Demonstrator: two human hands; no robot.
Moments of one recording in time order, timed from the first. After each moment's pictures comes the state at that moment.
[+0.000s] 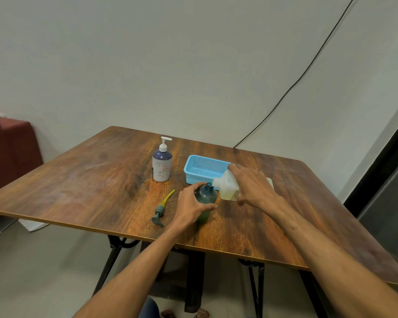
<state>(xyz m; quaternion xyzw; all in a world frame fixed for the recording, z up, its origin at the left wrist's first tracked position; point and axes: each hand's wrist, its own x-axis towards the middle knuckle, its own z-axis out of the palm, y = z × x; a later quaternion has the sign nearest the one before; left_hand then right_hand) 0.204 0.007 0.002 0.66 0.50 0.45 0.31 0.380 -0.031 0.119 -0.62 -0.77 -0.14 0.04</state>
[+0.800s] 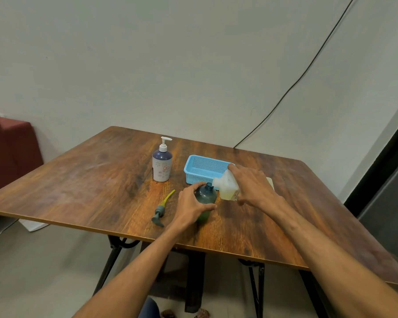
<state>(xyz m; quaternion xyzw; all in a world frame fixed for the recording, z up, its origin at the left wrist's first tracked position) 0.204 0.007 0.002 0.67 0.50 0.45 0.32 0.377 -0.034 0.120 -0.62 -0.77 -0.13 0.04</state>
